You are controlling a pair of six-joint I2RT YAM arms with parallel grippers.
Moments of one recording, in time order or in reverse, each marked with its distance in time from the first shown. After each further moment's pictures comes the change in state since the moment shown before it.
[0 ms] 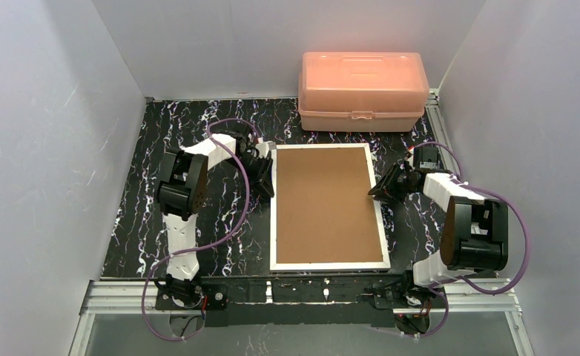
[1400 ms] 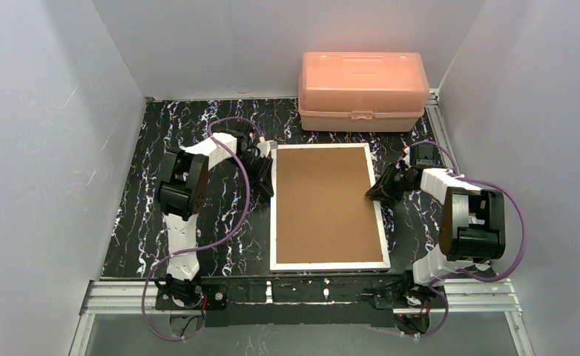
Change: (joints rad) left arm -0.010 0.003 0.020 -0.016 0.000 0.014; right arm 0.019 0.078 0.041 -0.015 -0.039 -0.021
